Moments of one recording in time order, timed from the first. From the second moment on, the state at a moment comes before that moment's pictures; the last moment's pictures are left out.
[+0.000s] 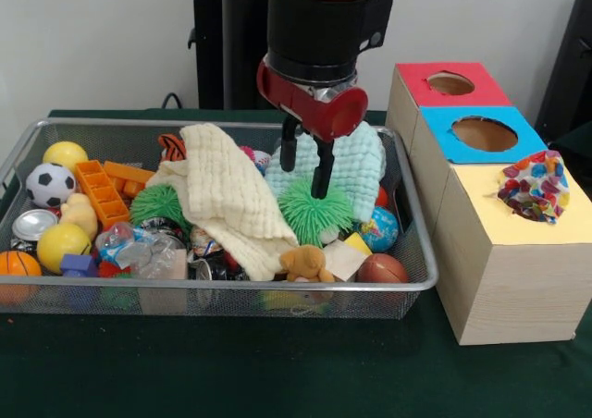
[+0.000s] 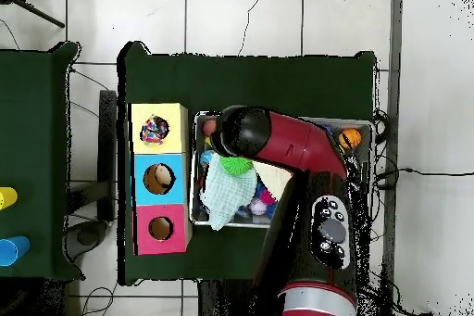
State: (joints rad) arm -0.15 -0.55 -0.15 1.43 0.11 0.70 2.39
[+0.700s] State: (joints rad) arm -0.12 -0.58 -0.13 1.59 0.12 0.69 2.39
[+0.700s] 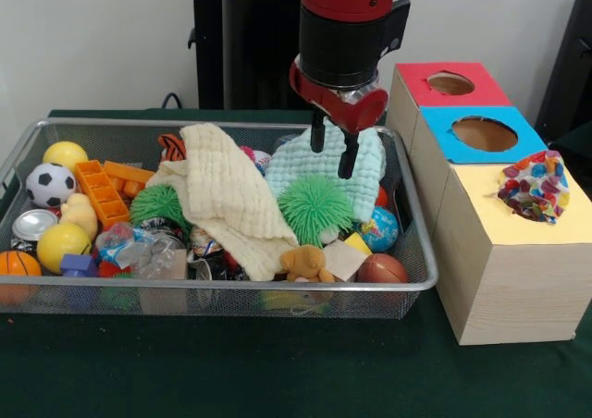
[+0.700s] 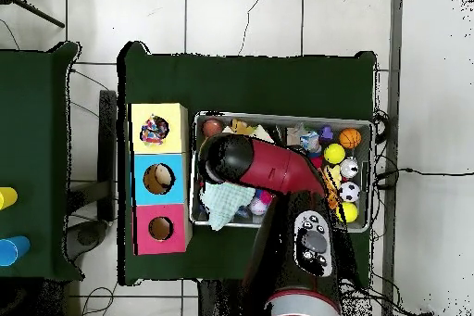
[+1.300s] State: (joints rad) arm -0.13 -0.56 -0.09 1.68 0.13 0.58 2.39
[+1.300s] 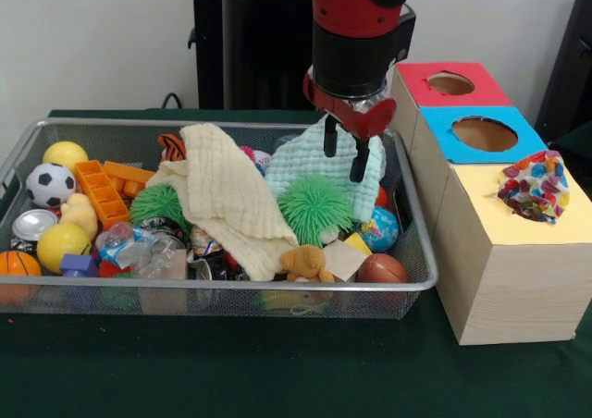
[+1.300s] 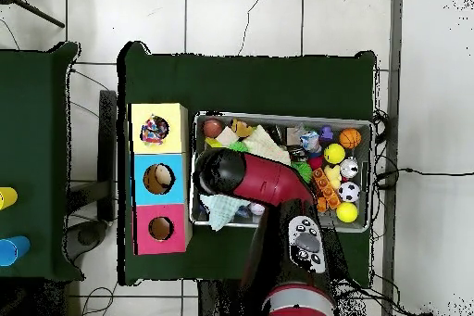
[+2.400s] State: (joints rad) arm -0.20 -0.45 -0.01 1.72 0.13 0.32 2.39
